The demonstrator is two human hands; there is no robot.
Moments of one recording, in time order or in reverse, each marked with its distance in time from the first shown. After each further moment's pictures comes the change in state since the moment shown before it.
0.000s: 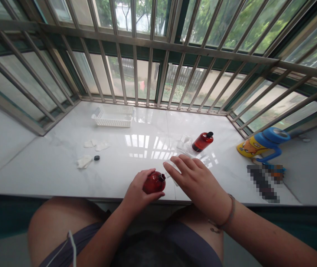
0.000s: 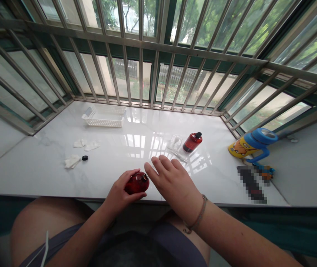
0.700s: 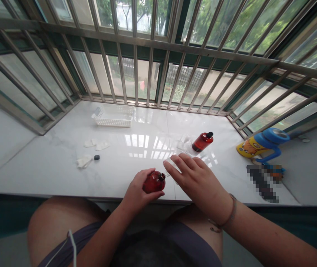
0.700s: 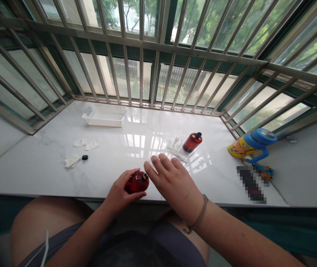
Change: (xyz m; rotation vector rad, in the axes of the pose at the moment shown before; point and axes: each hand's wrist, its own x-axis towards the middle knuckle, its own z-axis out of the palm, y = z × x) left_hand 0.000 0.001 -0.001 -0.020 0.000 -0.009; right_hand 0.000 0.001 -0.002 -0.052 0.043 -0.023
